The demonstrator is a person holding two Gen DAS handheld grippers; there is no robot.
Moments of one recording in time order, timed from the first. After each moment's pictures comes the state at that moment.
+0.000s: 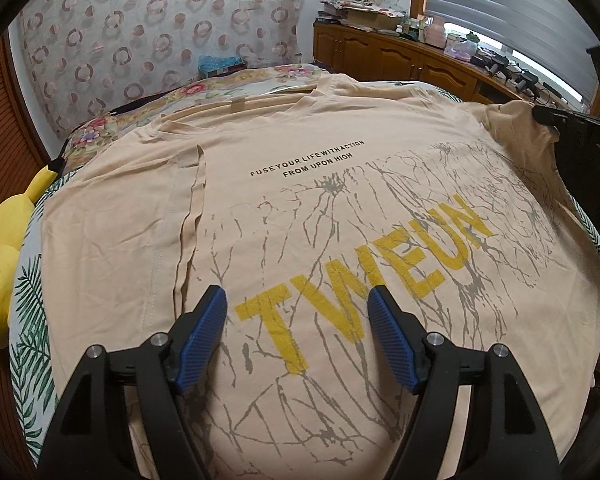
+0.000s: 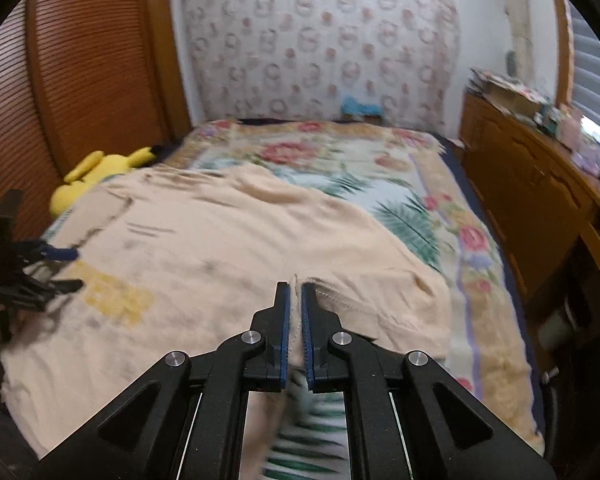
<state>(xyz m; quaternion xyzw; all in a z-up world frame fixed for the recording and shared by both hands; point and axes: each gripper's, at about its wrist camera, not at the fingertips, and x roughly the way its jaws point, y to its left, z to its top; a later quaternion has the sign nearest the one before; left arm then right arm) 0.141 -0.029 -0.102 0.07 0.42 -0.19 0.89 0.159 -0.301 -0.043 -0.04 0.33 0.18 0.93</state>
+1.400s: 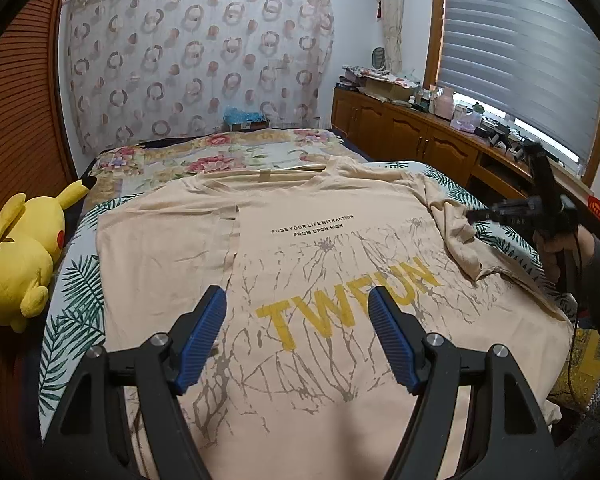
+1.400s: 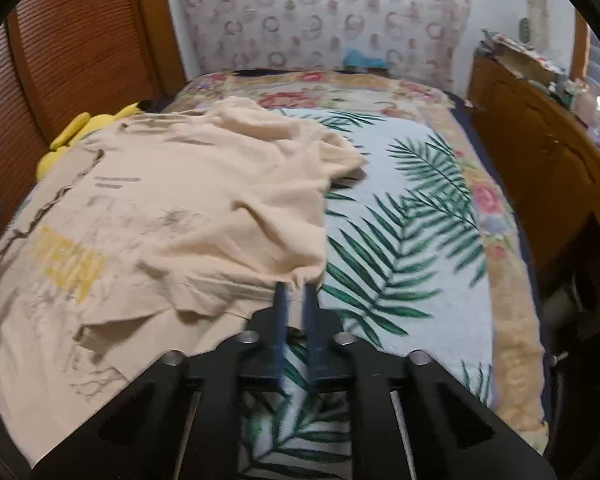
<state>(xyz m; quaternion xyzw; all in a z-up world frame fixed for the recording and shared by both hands) 0.080 -0.002 -0.048 0.00 0.32 -0.16 0.93 0.202 -0.307 -0.098 -0.04 0.41 0.17 0.90</state>
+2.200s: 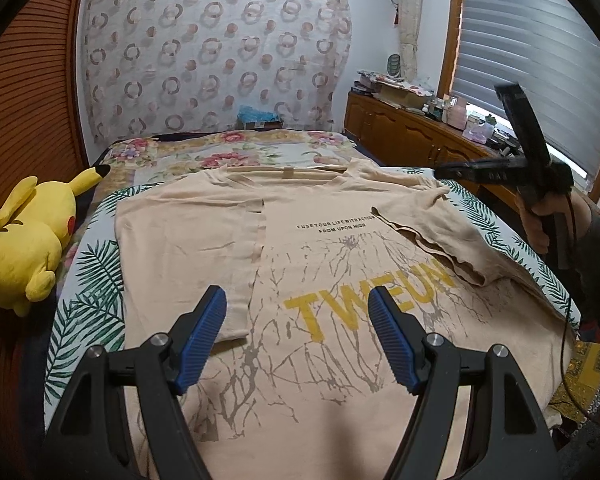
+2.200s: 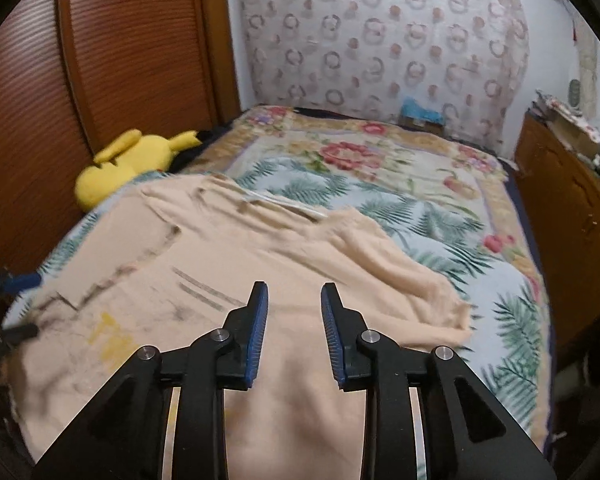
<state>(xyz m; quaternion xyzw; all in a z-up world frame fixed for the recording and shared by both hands) 0.079 0.024 -0.055 -0.02 0.32 -0.14 0.94 0.239 -0.205 -0.047 -0.09 0.36 0.22 0.90</state>
